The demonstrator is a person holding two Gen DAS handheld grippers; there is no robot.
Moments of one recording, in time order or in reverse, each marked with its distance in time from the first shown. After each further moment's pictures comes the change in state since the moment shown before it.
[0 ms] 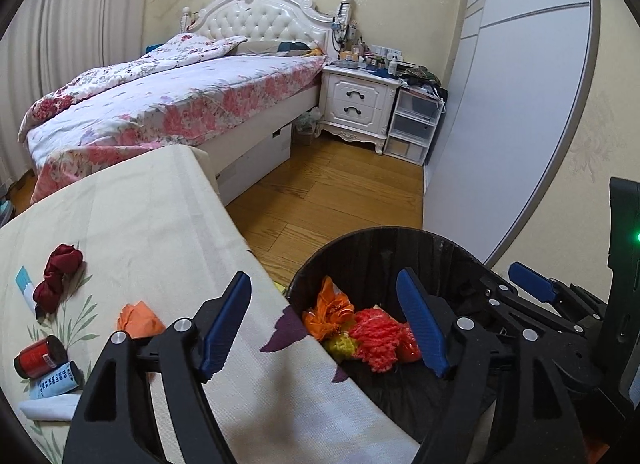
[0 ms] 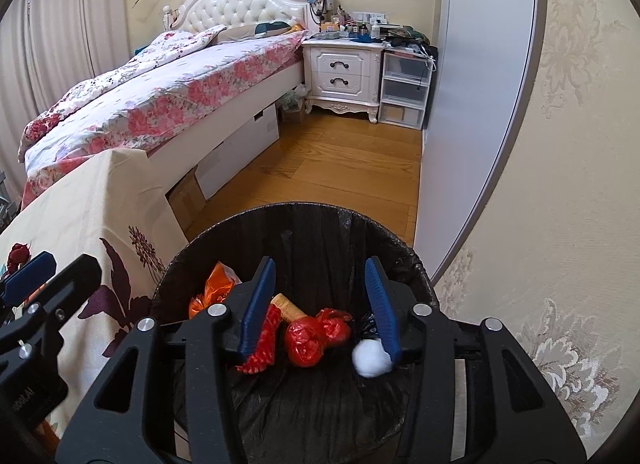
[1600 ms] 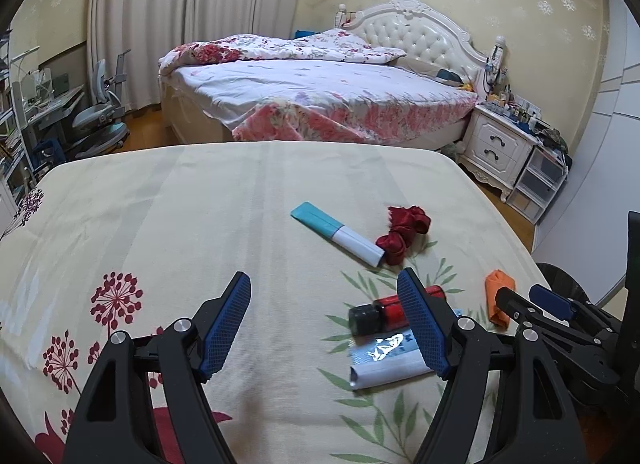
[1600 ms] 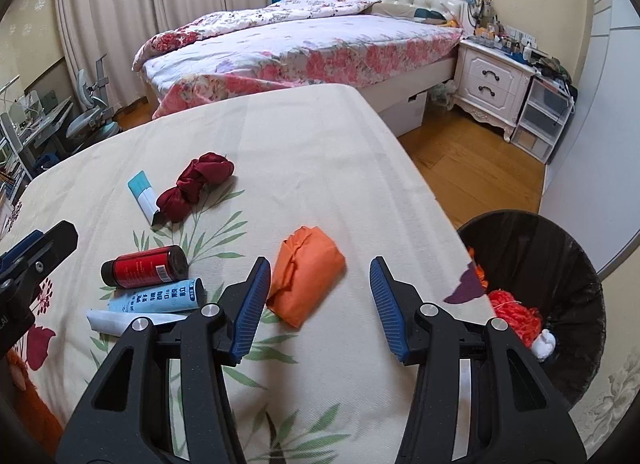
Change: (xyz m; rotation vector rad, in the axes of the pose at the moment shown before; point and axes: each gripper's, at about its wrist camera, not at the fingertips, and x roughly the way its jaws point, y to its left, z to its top) left arm -0.116 0.212 -0.055 -0.322 -0.039 0.363; right arm -0.043 0.222 -0.037 -0.325 0.112 0.337
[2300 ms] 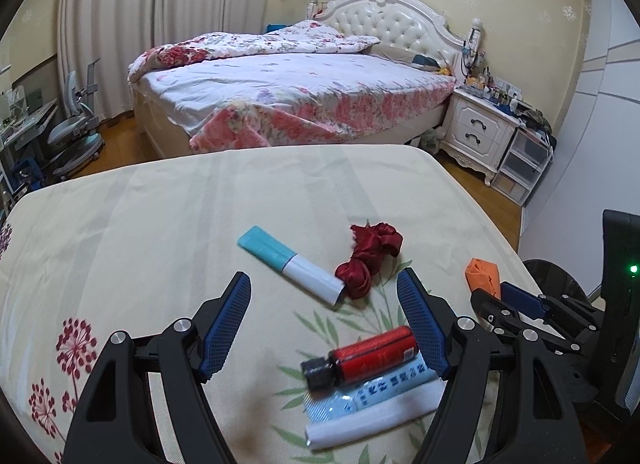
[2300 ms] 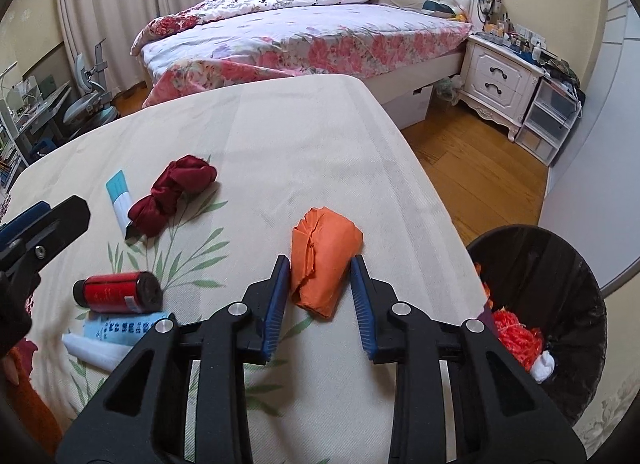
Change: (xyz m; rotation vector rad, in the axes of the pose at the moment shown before) left arm 0.036 -0.032 0.026 0.086 0.039 -0.064; right arm 0.029 -0.007 0.021 -0.042 0.031 -0.008
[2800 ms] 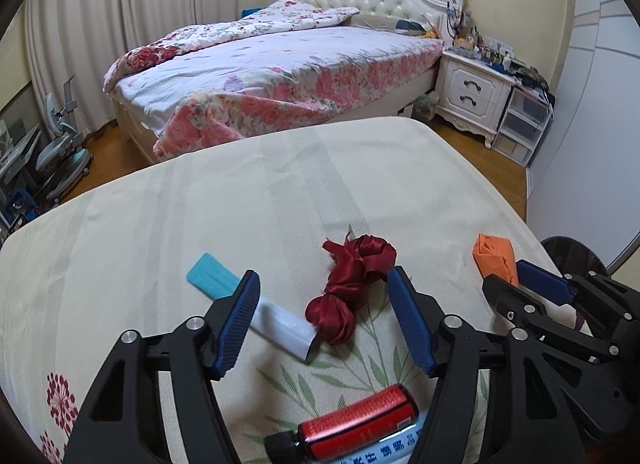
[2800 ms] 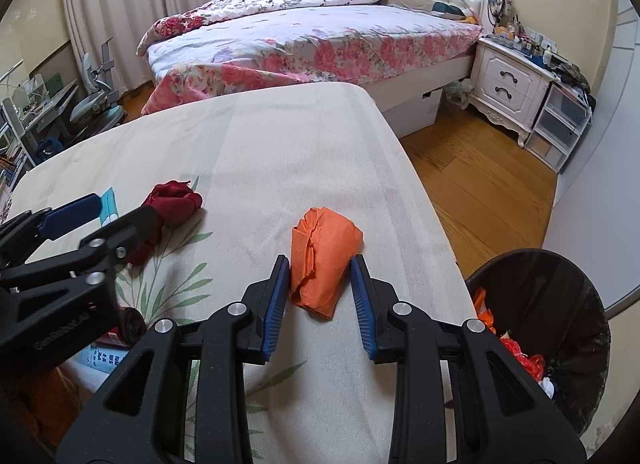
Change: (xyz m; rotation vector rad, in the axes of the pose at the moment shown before) left arm 0.050 -0.029 0.013 0.124 0.096 0.017; right arm 0.013 -0.011 0.015 -0.014 0.001 0.038
